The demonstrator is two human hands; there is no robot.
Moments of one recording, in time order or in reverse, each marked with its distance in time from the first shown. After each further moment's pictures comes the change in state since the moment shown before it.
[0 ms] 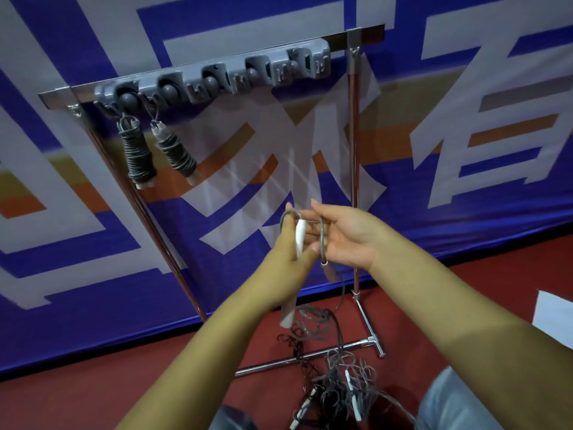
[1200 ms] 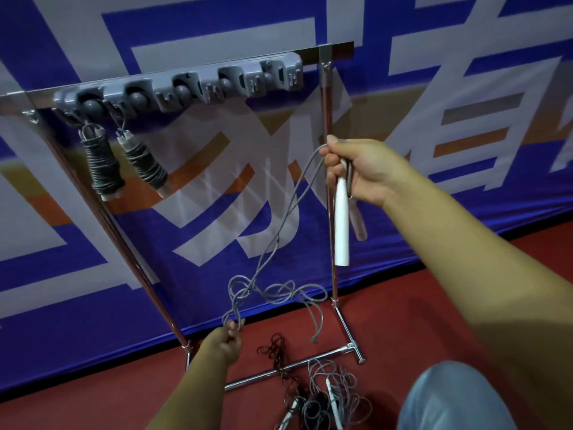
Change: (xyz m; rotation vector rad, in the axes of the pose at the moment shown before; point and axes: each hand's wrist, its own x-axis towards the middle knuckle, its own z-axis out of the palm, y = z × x) left_hand 0.002 -0.213 0.018 -1.299 0.669 -0.985; right_hand -0.018 -0.097 -0.001 -0.149 0.173 -0.396
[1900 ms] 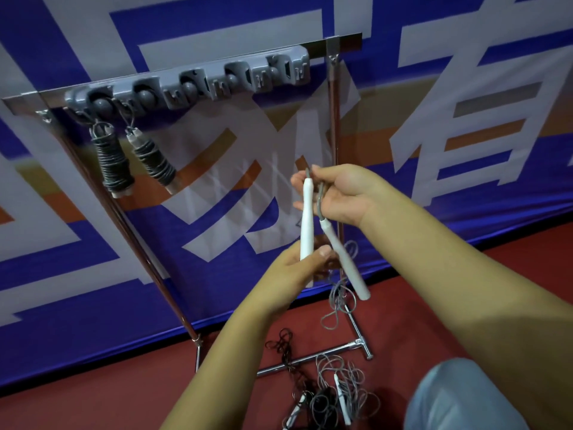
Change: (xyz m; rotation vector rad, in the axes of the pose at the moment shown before) left_hand -0.182 -0.017 0.112 0.880 -0.902 0.664; right_hand -0.012 0.031 0.026 0.281 0.045 0.290
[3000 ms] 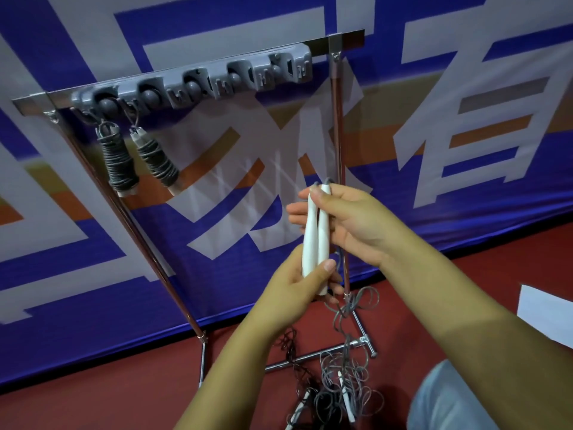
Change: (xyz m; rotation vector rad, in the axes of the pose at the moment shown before) left_hand -0.026 0.004 0.005 0.161 0.027 0.054; right_hand -0.024 0.035 -0.032 -0.445 -0.212 -0.315
